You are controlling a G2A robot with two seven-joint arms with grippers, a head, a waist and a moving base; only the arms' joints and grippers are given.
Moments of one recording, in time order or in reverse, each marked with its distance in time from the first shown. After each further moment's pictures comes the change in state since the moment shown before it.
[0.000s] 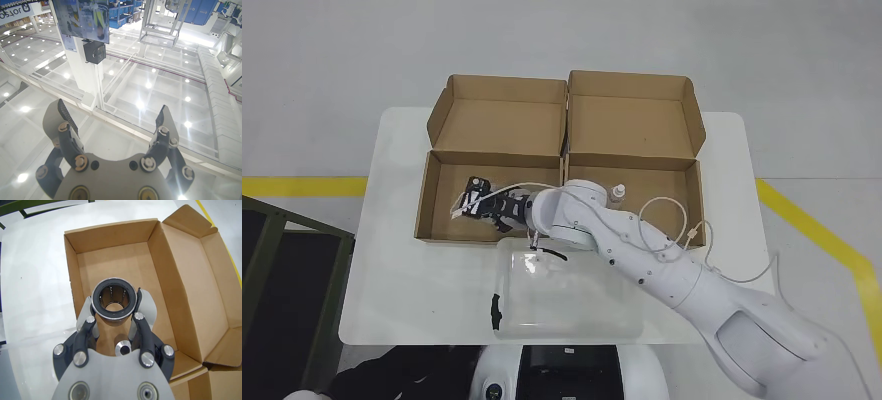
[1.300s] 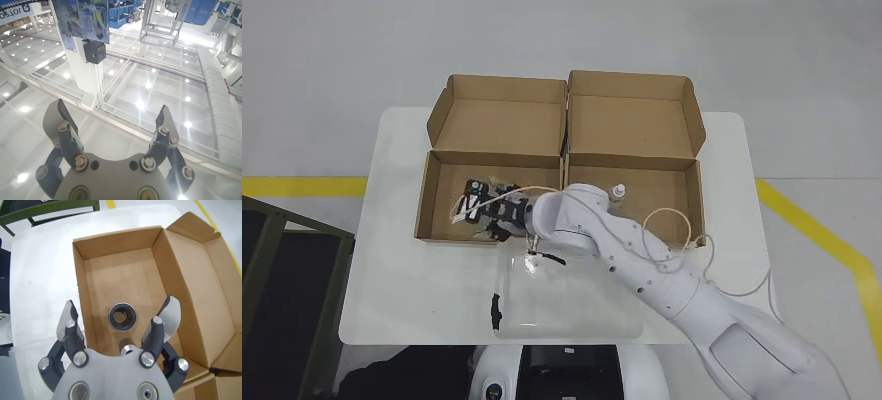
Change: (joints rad) left arm 0.000 0.000 0.000 0.000 0.000 0.000 0.000; right arm -0.139 -0.002 0.148 -0.135 -0.098 -0.090 0.014
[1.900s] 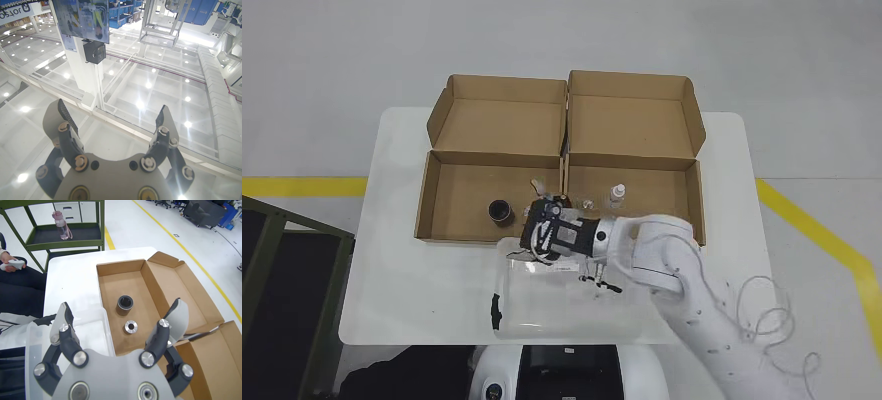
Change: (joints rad) left arm 0.000 0.000 0.000 0.000 0.000 0.000 0.000; right arm -0.430 0.155 0.414 -0.504 -0.053 -0.258 -0.042
